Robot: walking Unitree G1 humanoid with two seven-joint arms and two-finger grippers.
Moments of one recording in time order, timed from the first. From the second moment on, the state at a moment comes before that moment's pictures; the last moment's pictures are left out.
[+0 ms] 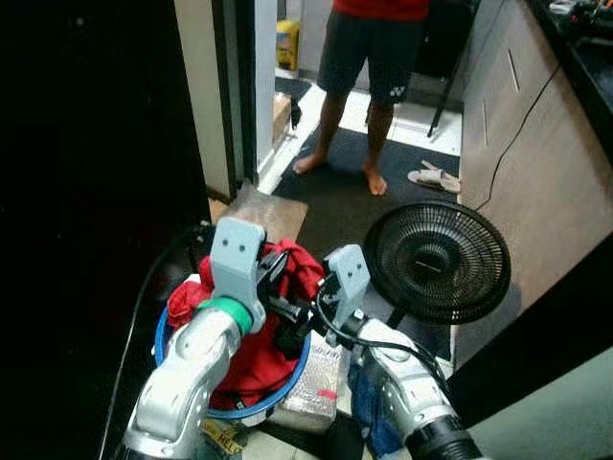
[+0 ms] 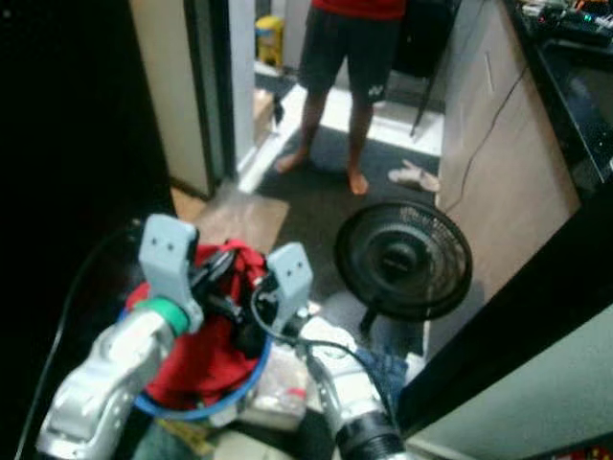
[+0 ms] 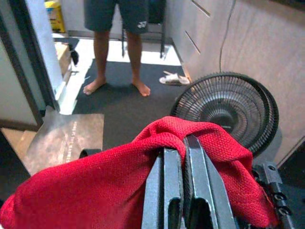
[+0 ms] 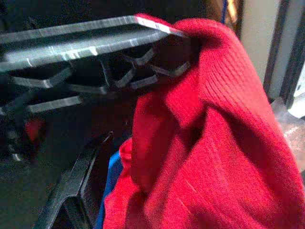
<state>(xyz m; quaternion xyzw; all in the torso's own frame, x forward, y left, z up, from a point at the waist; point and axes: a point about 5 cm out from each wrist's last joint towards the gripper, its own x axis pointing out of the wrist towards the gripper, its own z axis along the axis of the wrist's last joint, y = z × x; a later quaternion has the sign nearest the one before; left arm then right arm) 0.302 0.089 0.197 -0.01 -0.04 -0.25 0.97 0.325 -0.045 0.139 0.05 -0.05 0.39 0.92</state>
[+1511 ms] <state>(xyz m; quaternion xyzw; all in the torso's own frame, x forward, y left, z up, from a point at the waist) 0.307 0.108 0.194 -0.01 -0.05 -0.20 0.98 0.351 -0.018 0.157 0.08 -0.07 0.39 0.92</state>
